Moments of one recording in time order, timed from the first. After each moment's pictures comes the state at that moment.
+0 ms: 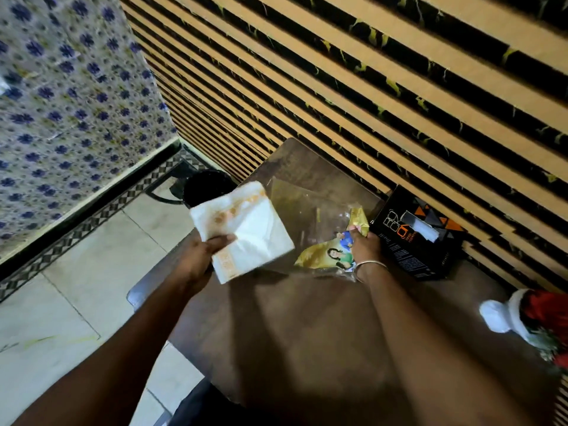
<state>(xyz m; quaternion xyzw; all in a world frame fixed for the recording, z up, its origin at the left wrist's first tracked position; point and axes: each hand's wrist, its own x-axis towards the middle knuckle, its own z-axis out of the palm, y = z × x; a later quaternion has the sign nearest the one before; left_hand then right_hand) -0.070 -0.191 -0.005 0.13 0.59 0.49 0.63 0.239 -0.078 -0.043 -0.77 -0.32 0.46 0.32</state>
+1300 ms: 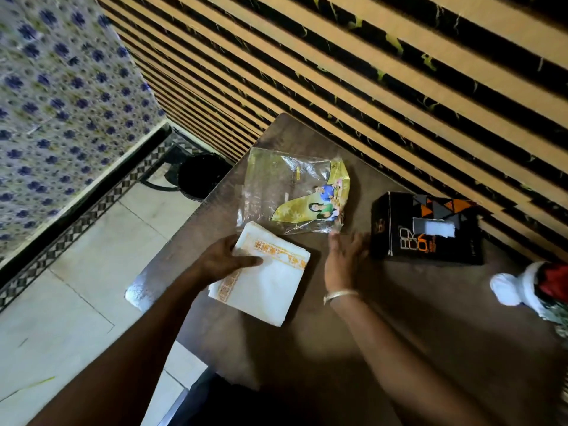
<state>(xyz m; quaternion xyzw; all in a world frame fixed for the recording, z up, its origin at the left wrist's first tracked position) -0.055 -0.180 -0.035 0.42 0.66 0.14 0.61 0.183 -0.160 -0.027 -0.81 -0.31 0.42 0.28</state>
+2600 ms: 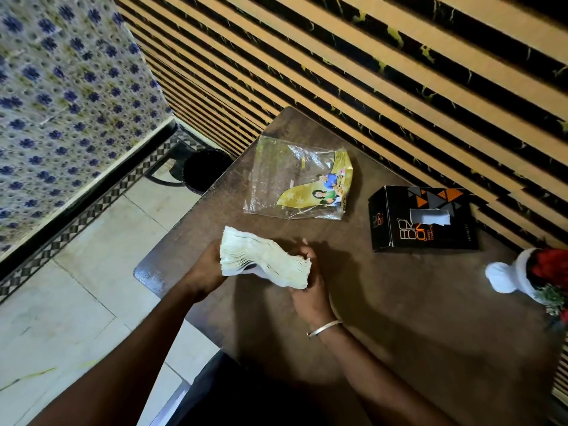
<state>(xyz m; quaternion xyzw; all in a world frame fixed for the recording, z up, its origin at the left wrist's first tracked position) -0.054 -0.252 -0.005 0.44 0.57 0.35 0.60 0.157 -0.256 -0.035 -0.60 -0.51 0.51 0.34</state>
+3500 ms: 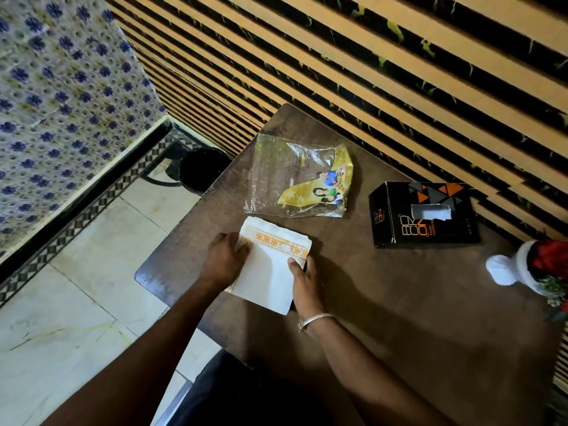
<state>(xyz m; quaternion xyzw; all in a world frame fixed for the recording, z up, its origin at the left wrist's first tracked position) -0.049 -0.228 -0.057 0.53 0.76 0.11 0.36 0.139 -0.256 -0.097 -0.74 -0.31 0.56 0.22</state>
